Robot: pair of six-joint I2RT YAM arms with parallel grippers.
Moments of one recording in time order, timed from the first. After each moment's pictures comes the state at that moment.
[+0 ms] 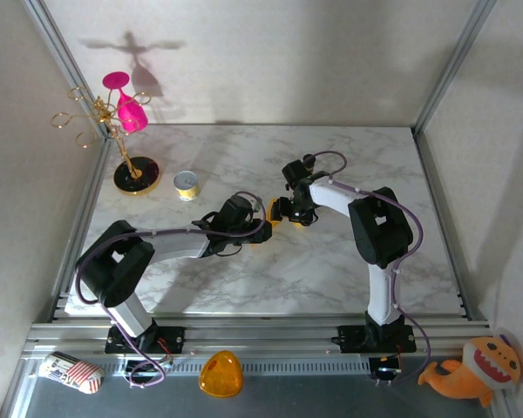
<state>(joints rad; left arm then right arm) -0.71 1.68 0.84 0.10 0.15 -0.65 0.52 2.05 1.36 -0.65 -0.18 0.52</state>
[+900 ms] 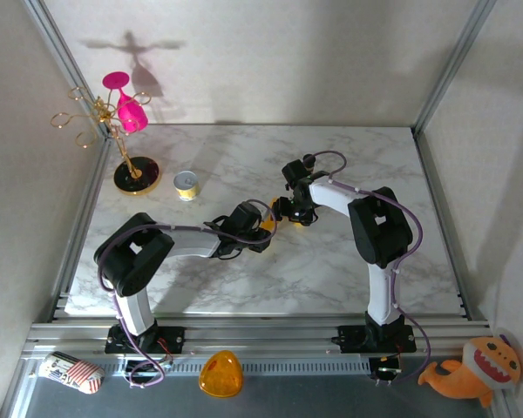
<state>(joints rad) -0.74 1.81 0.88 0.08 0.03 -0.38 0.52 2.05 1.36 -0.66 -0.18 0.52</state>
